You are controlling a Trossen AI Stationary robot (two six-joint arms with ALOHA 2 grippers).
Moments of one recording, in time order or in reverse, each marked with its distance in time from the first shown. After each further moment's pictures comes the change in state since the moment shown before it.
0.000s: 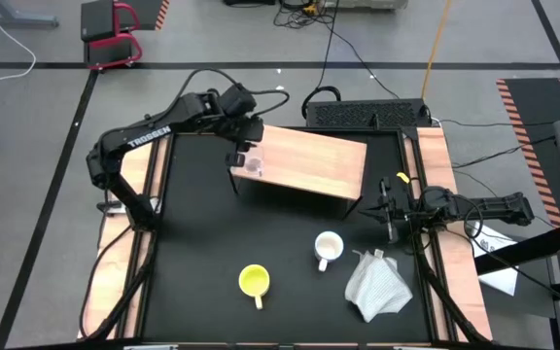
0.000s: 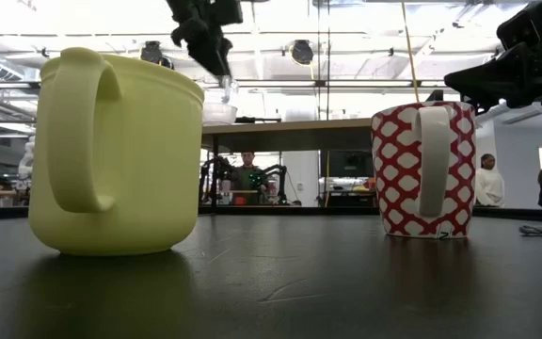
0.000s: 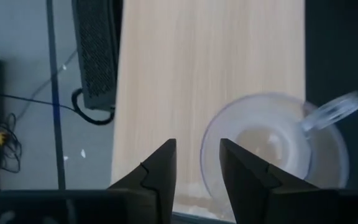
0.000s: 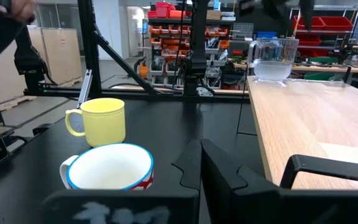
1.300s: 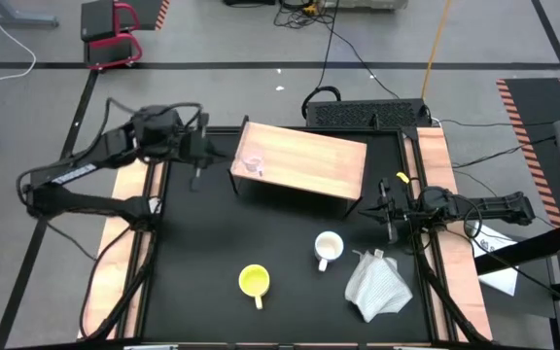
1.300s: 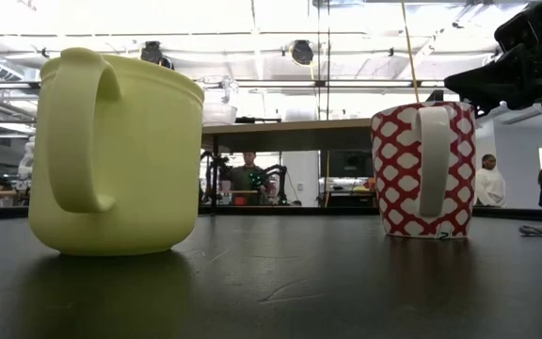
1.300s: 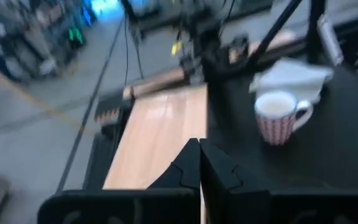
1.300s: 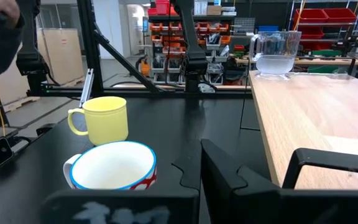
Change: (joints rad) left arm -0.105 -0.654 -0.539 0.530 0.290 -0.222; right arm 0.001 0.015 0.000 0.006 -0.004 0.025
